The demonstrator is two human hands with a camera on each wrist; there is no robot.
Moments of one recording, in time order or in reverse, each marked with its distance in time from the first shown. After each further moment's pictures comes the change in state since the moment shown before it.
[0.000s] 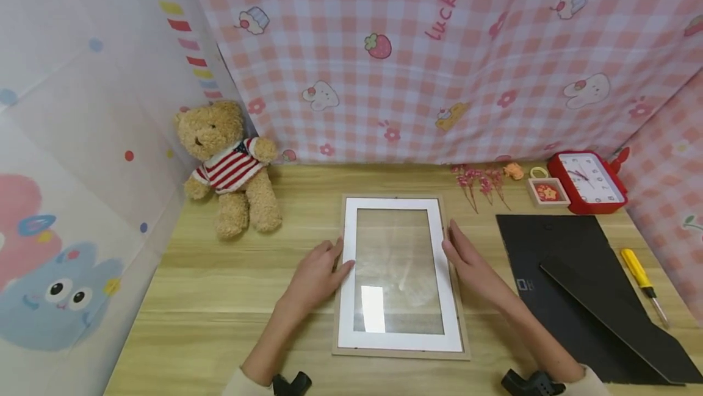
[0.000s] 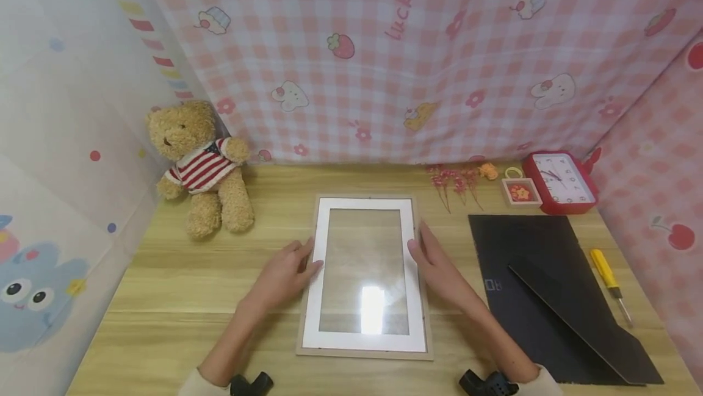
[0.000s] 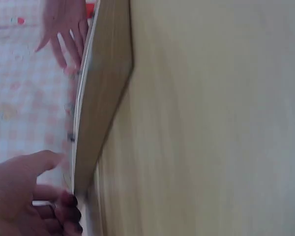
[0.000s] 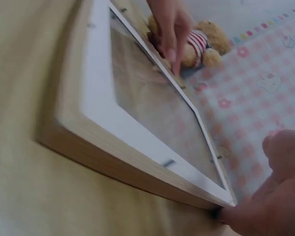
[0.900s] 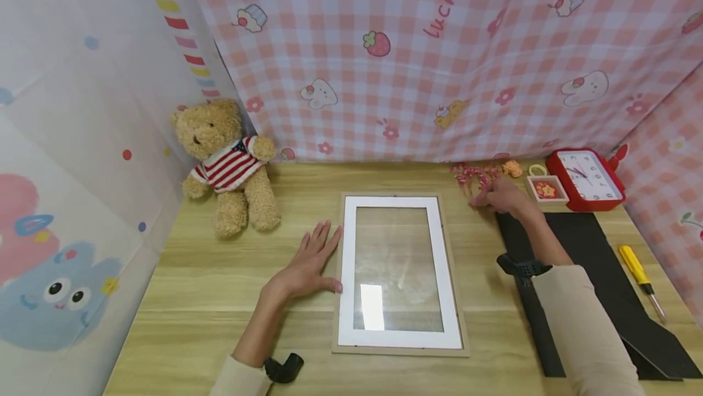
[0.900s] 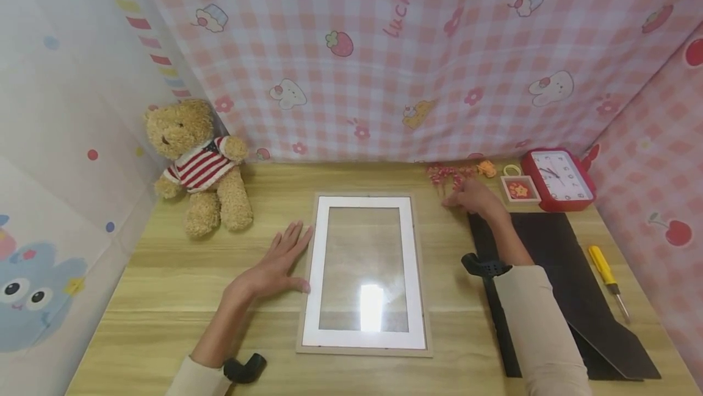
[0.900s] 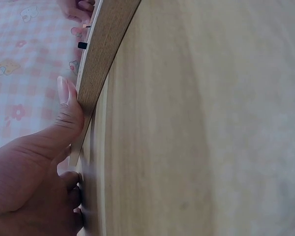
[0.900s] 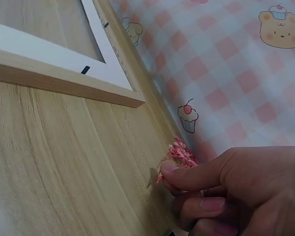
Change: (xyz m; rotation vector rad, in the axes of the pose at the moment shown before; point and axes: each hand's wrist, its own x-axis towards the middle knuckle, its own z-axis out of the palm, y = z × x) left_hand 0.003 -0.044 -0.010 -0.298 -0.427 -0.045; right_hand 0.092 -0.031 -0.132 -0.213 -0.075 0.263
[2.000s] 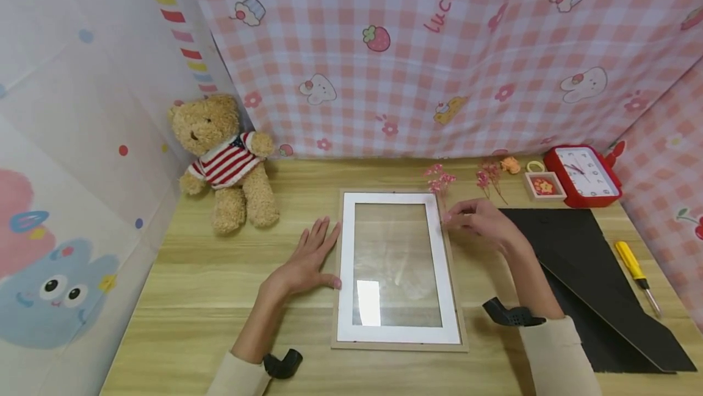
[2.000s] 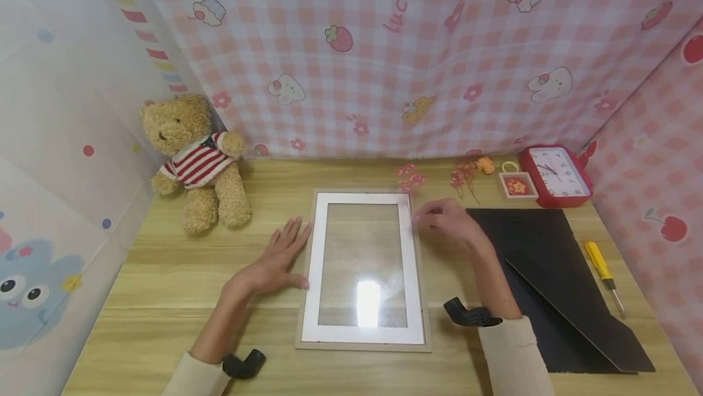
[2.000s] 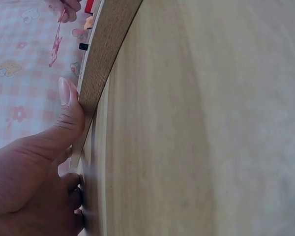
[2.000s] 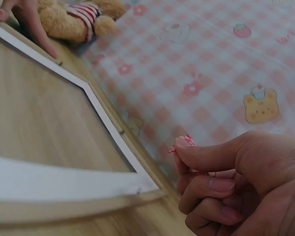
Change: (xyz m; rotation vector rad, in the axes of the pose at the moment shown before) left_hand 0.004 -0.010 0.005 0.021 -0.004 0.000; right_hand -0.060 -0.041 0.065 0.322 -0.046 -0.059
